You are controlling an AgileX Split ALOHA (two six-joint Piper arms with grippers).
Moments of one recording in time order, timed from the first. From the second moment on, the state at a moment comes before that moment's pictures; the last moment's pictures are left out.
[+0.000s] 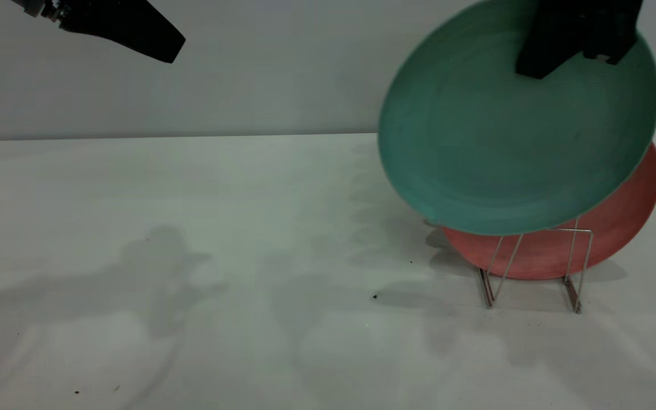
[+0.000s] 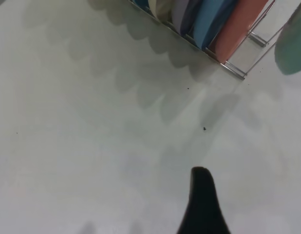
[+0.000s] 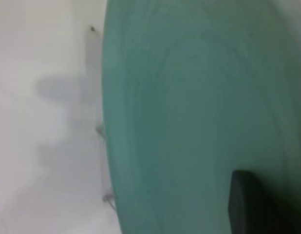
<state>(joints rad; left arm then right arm) -0.03 1.81 -1.30 -0.94 0.88 1.34 0.37 1.68 -1.27 0.07 0.69 -1.12</state>
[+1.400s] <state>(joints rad) -0.03 1.81 -1.30 -0.94 0.88 1.34 0.26 1.67 -1.19 0.17 0.63 -1.21</state>
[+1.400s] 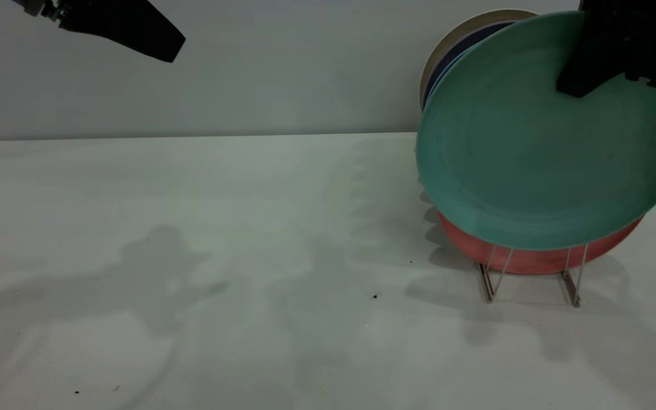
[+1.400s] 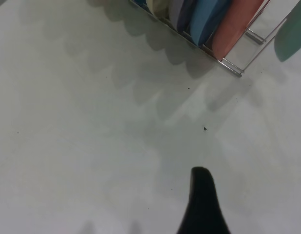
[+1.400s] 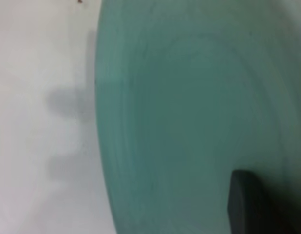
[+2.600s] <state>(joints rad) -0.03 1.81 -1.30 -0.94 0.88 1.33 0.26 1.59 -1.05 0.16 0.43 -1.21</state>
